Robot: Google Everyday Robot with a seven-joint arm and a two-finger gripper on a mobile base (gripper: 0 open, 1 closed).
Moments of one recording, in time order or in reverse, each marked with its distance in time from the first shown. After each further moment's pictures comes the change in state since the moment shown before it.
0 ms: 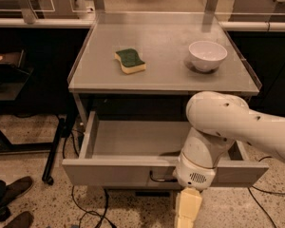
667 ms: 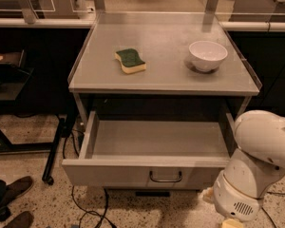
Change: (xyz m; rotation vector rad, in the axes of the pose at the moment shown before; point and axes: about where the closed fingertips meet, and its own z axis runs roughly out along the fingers) arm 0.073 0.054 -0.001 -0.036 -0.049 0.049
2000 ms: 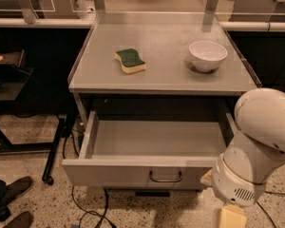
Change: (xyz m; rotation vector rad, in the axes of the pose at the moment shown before) arm -0.021 0.000 -0.043 0.107 0.010 -0.049
